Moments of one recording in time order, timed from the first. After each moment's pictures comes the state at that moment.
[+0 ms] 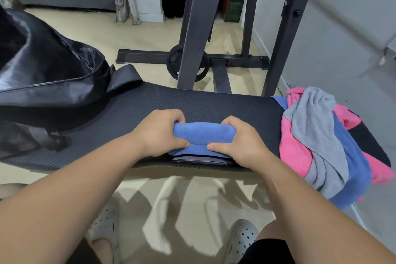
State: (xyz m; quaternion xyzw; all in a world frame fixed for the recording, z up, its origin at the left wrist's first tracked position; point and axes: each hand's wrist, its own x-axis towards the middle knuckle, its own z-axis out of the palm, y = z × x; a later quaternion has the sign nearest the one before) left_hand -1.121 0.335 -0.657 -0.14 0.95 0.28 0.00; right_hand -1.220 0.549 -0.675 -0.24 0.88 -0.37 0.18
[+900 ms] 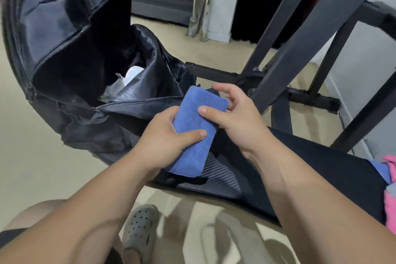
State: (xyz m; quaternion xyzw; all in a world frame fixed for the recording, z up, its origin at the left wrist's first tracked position) left_hand -1.026 0.221 -0.620 -0.32 0.71 0.59 -0.20; right_hand -1.174 0.315 -0.602 -0.34 0.67 -0.59 0.28
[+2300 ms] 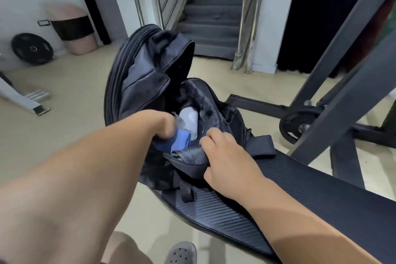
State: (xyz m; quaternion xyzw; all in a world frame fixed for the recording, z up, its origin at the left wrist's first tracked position) left_hand -1.027 0.027 -0.577 -0.43 0.84 0.05 0.32; right_hand -1.125 0.235 -0.619 -0.68 0.72 -0.14 -0.02
